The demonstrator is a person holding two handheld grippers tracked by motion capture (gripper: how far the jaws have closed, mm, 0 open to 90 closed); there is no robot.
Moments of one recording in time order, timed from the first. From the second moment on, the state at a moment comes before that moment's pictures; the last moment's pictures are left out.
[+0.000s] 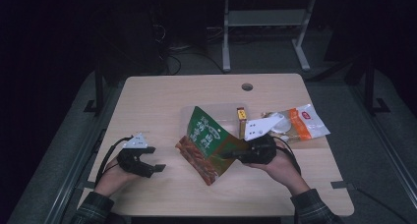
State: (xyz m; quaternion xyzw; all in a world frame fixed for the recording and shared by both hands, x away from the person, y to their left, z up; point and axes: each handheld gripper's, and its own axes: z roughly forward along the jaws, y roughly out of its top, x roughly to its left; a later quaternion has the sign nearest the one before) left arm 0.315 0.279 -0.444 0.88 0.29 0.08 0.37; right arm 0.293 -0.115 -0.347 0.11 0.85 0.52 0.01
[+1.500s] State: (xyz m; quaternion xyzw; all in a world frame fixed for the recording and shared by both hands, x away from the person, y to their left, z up) left arm 0.319 0.280 -0.449 0.88 0.29 0.09 0.37; right arm 0.364 -0.105 -0.285 0.14 0.85 0.50 0.07
